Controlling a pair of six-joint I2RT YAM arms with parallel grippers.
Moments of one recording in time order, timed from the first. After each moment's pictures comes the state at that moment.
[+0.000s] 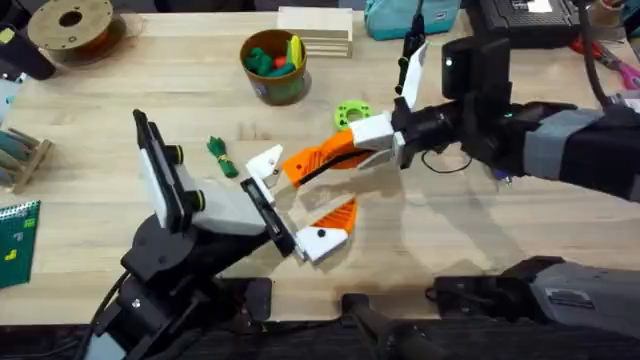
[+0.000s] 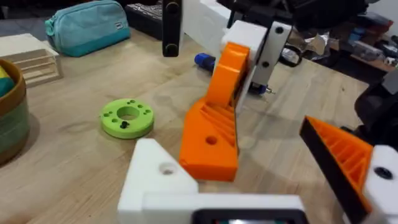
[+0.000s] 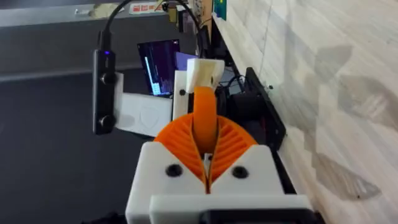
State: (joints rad) left arm -0.63 0.01 0.01 -0.05 0.37 -0.20; right arm 0.39 1.42 0.65 0.13 -1.29 0.93
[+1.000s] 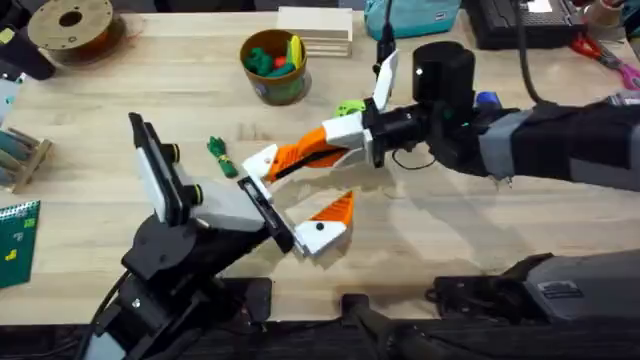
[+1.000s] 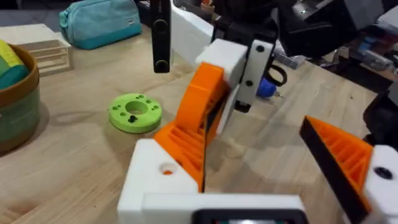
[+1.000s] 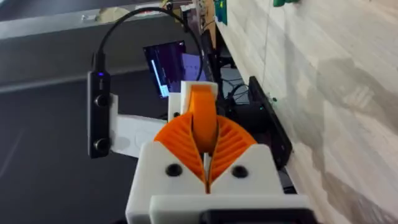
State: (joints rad) left arm -0.62 0.01 0.01 -0.06 0.33 -0.23; right arm 0.48 1.59 0.66 0.45 -1.21 1.17
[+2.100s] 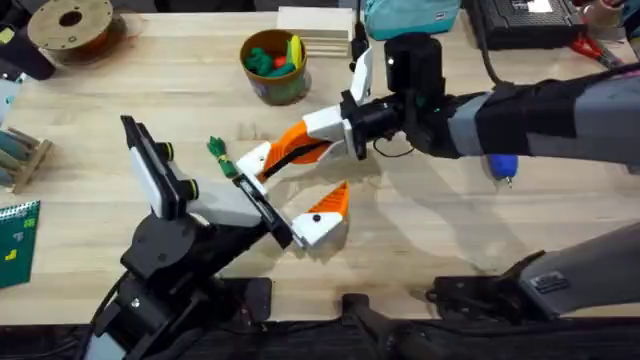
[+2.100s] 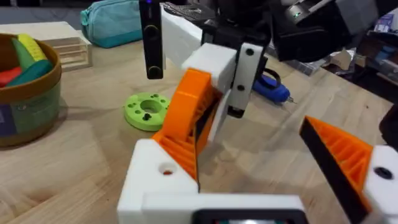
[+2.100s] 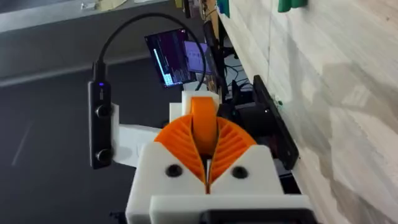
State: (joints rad) left arm -0.61 0.01 0.01 -0.06 0.28 -0.25; right arm 0.53 1.73 0.79 0.45 -1.25 1.21
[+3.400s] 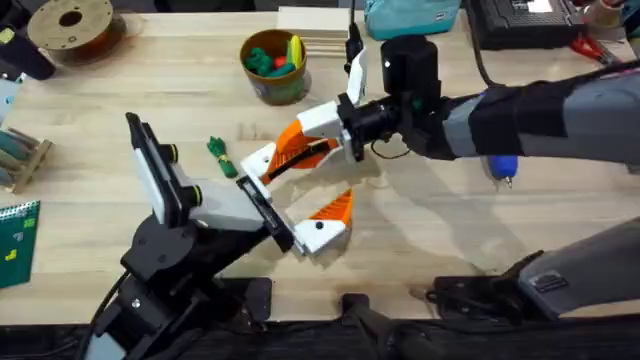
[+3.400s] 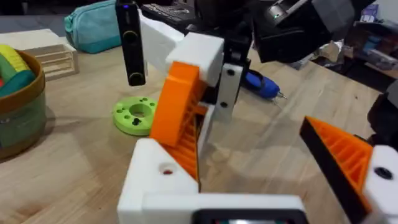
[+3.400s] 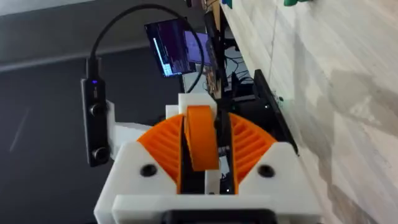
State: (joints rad) left arm -0.62 0.01 0.01 -0.06 0.32 -0.22; right arm 0.54 1.75 0.79 0.50 -1.28 1.21
